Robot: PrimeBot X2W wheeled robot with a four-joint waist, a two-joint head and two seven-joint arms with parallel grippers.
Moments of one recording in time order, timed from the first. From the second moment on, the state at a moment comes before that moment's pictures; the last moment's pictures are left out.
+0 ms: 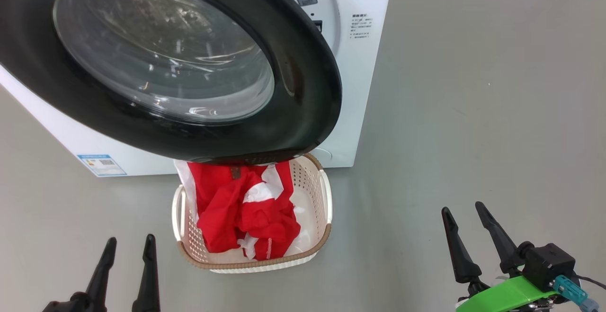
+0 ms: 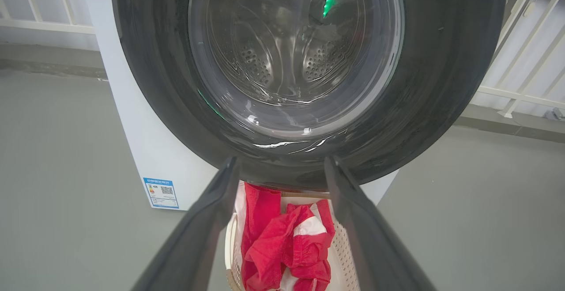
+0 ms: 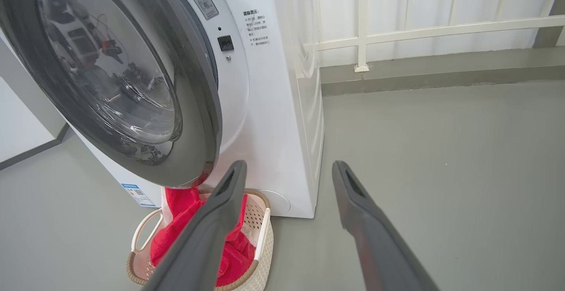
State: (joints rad) left arm 0.04 0.05 0.10 0.13 -0.26 -0.13 -0.25; right arm 0.02 -0.05 0.05 0.20 0.33 0.12 -0.26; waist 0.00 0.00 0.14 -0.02
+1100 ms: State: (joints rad) left arm -0.08 0.04 -0.04 0.14 -0.34 -0.13 -0.25; right arm -0.41 -0.09 0.20 0.24 0.34 0.12 -0.26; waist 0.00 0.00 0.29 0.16
